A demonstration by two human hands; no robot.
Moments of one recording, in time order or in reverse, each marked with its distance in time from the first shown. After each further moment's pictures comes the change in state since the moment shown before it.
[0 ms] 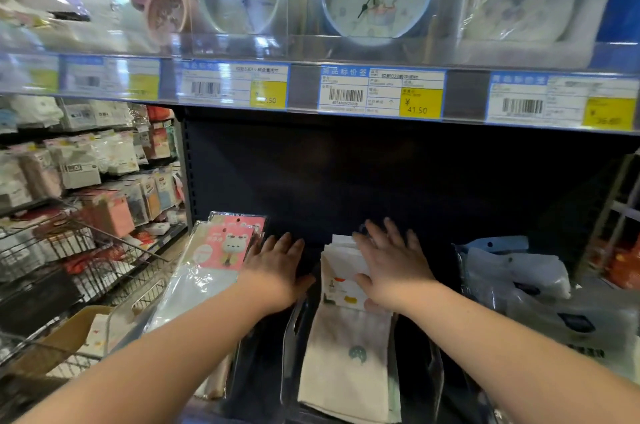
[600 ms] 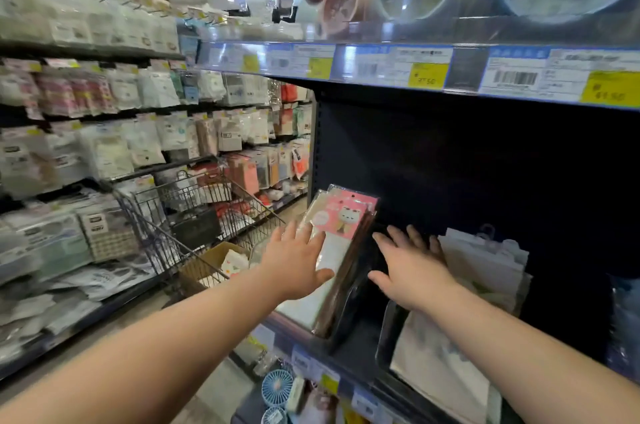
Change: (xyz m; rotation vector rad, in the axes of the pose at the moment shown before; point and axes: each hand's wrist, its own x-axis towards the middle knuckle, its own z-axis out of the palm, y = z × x) left_hand -0.104 -0.082 -0.003 0.174 -0.073 -0.264; right_hand 0.001 -0.110 0.003 0.094 -0.061 -0.311
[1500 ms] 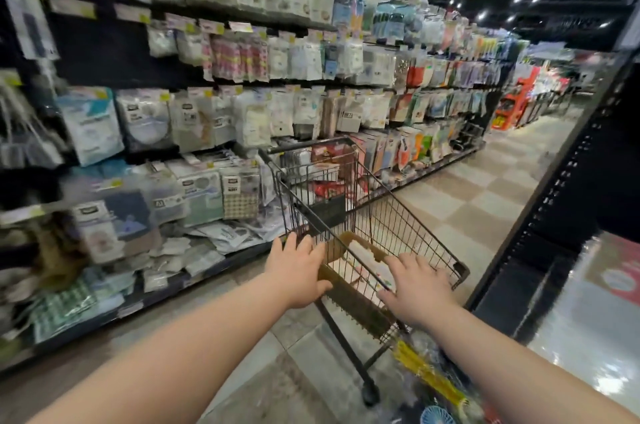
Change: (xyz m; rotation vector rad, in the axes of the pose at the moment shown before) left_hand -0.096 -0.394 0.137 -0.122 -0.168 -0.295; right_hand 0.144 -0.396 0.078 -0.058 -0.102 -0.225
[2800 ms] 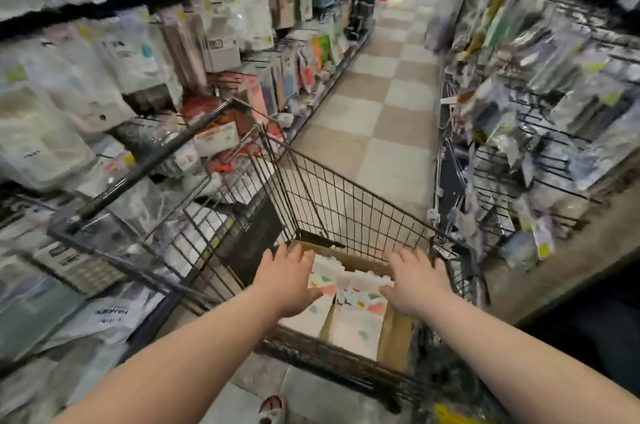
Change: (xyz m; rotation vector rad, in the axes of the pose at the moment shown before) left_hand 0.500 -0.027 0.082 0.068 -0.296 0.429; right_hand 0.405 0.108 0.089 0.187 -0.323 0.449
